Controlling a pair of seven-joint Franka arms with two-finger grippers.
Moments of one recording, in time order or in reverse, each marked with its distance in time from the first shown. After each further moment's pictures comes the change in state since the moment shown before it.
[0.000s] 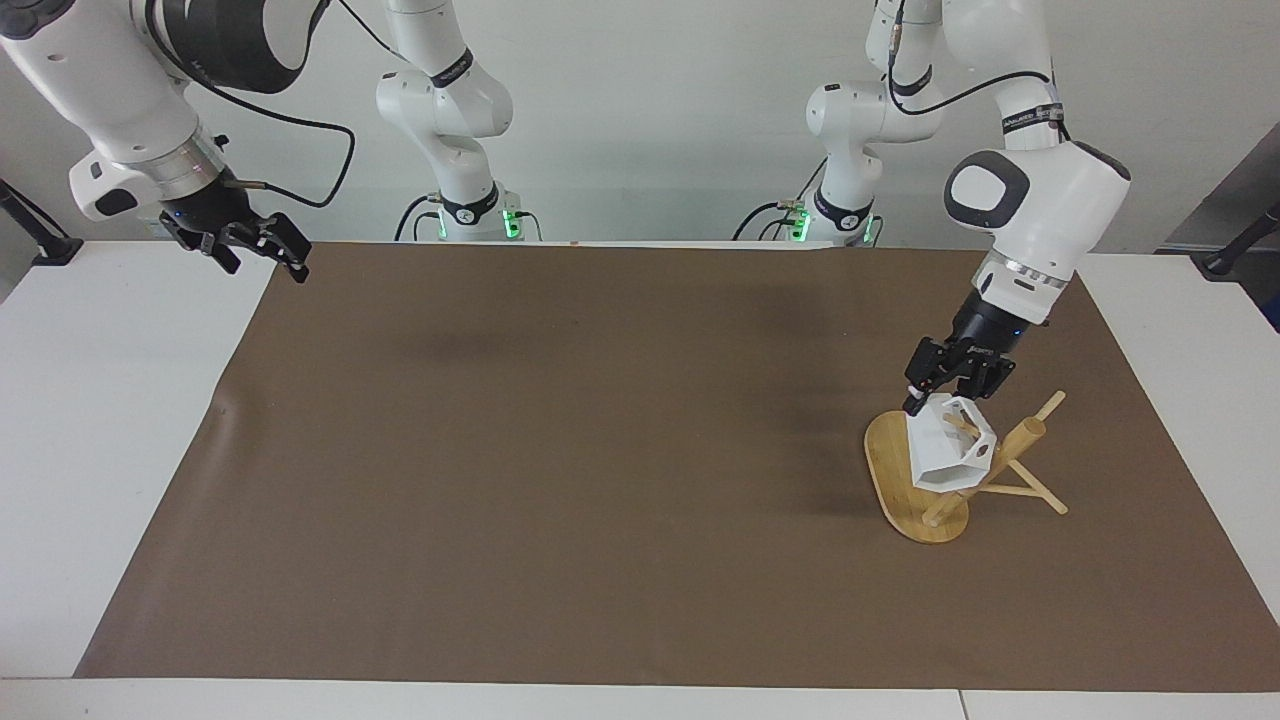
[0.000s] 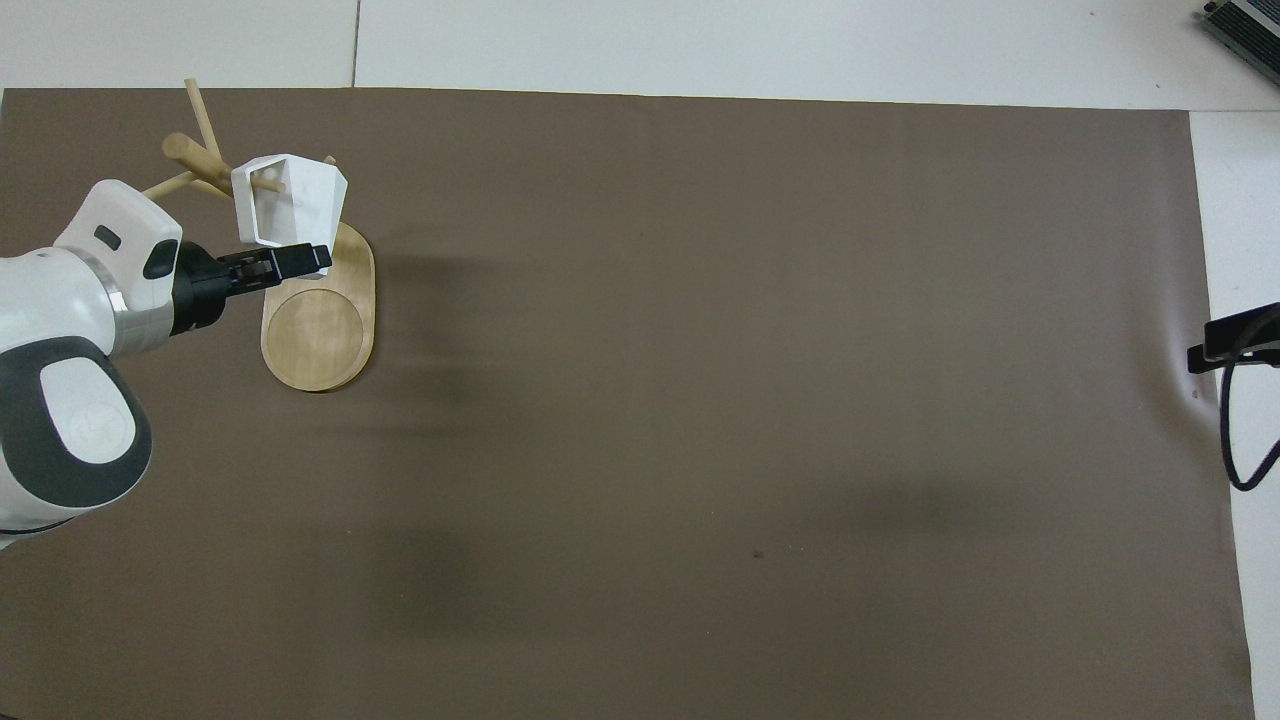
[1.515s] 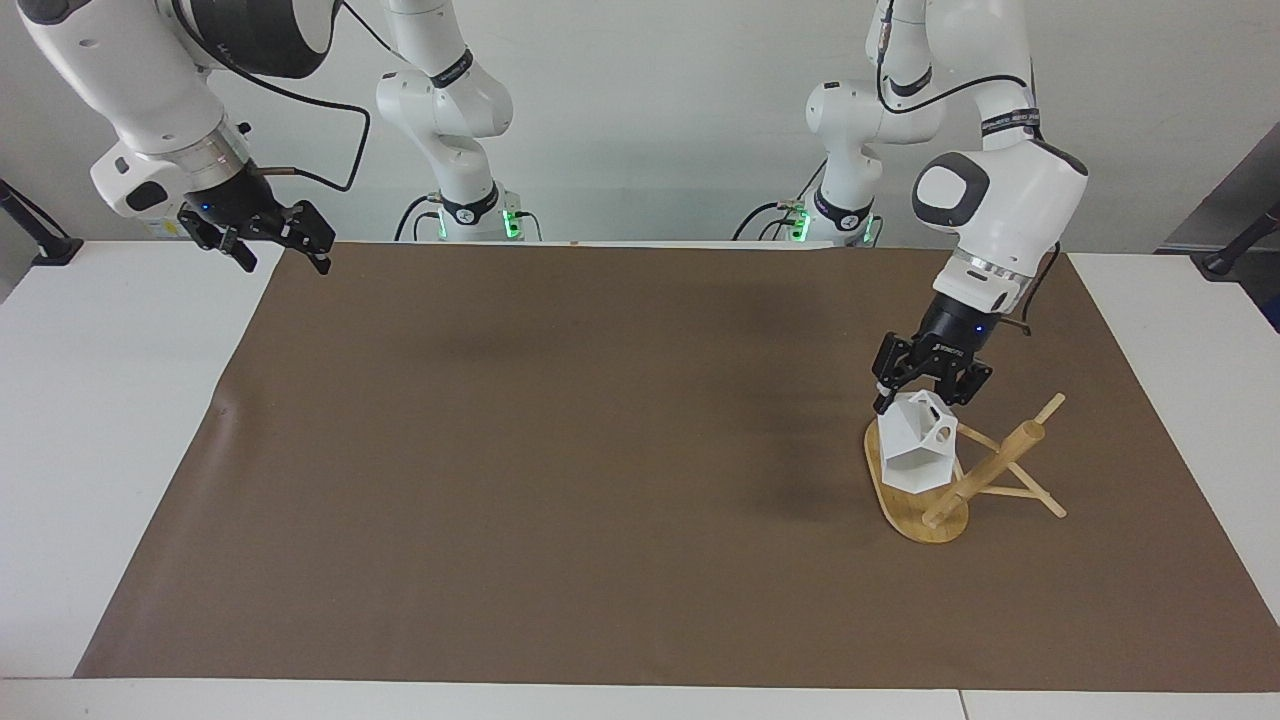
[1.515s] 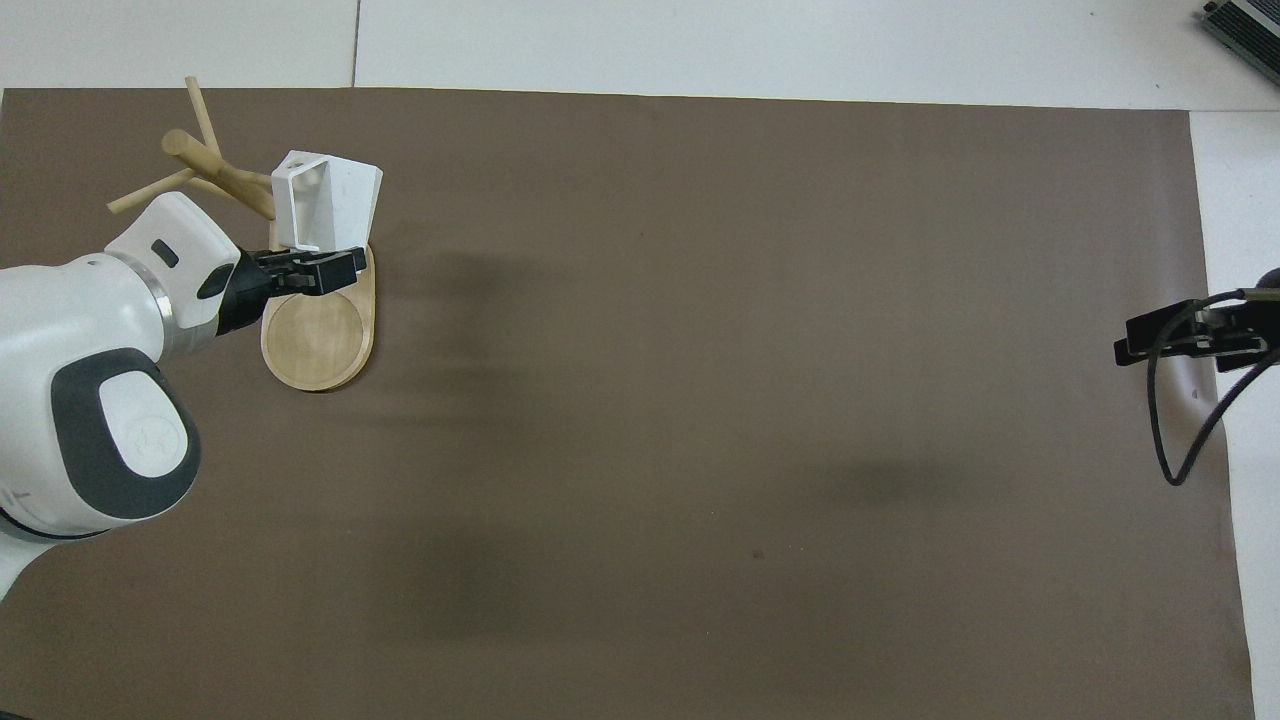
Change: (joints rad) left arm -0.077 0.000 -0.002 -0.023 0.000 0.107 0.182; right arm 0.001 0.008 0.053 0.049 0.000 -0.053 -0.060
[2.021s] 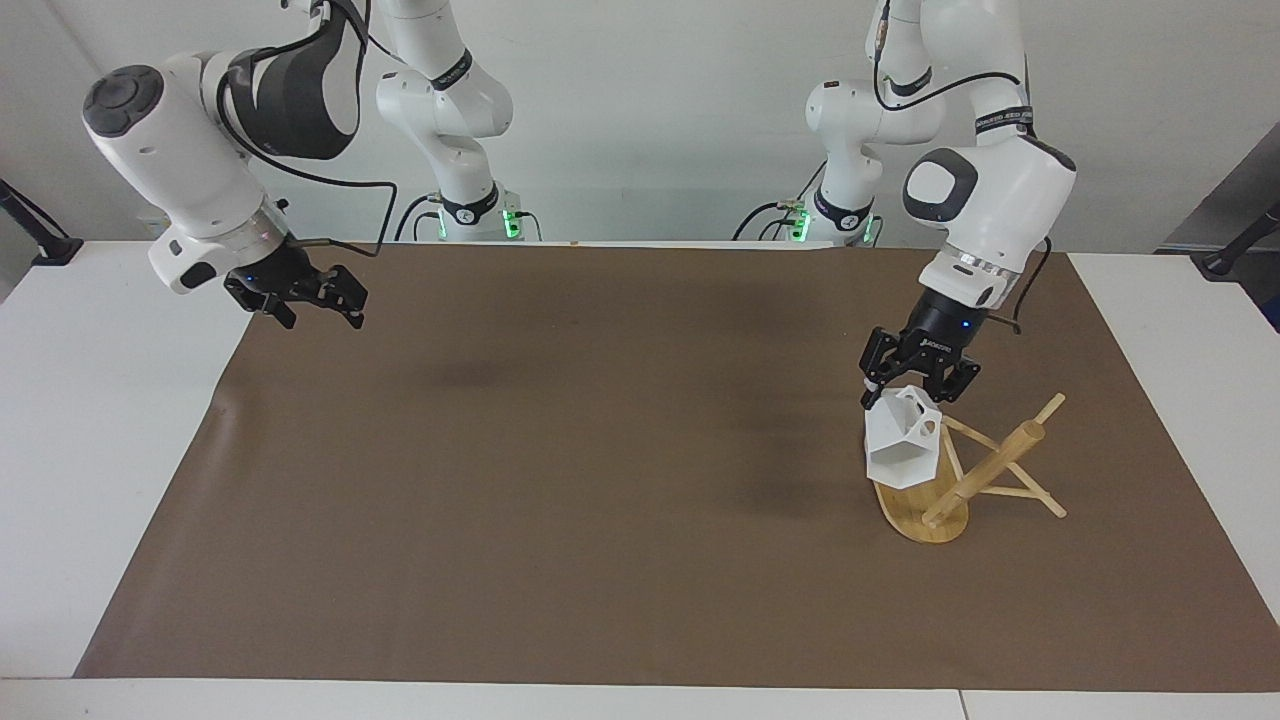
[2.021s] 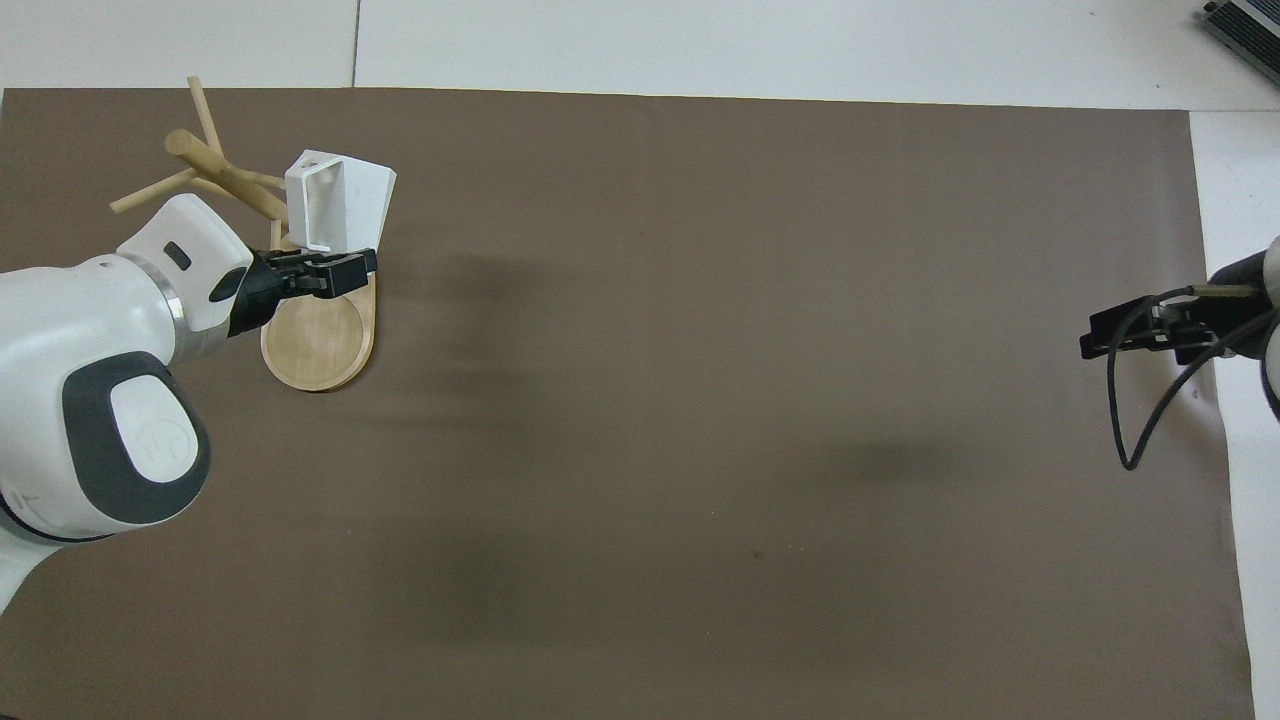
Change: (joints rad) left arm -0.018 -0.004 0.000 -0.004 0.000 0.001 0.000; right arm 0.000 0.031 0.016 -0.132 0.047 0.165 0.007
